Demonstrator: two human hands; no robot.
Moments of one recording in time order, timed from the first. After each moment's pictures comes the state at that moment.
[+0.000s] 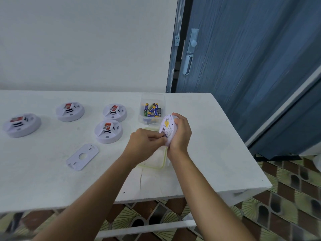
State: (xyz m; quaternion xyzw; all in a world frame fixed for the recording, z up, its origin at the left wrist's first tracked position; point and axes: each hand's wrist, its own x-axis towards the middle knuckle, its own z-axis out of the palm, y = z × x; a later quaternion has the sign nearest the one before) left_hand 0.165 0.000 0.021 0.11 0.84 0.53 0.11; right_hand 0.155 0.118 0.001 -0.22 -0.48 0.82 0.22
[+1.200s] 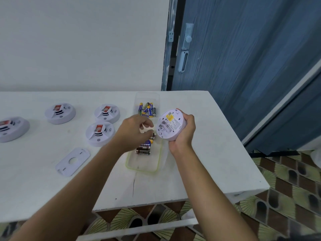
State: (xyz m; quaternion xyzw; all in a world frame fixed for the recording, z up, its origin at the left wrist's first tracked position) left_hand 0.113 -0.006 0.021 0.27 0.89 0.35 -0.05; right_hand 0.142 0.151 0.011 -0.23 -0.37 0.89 0.15
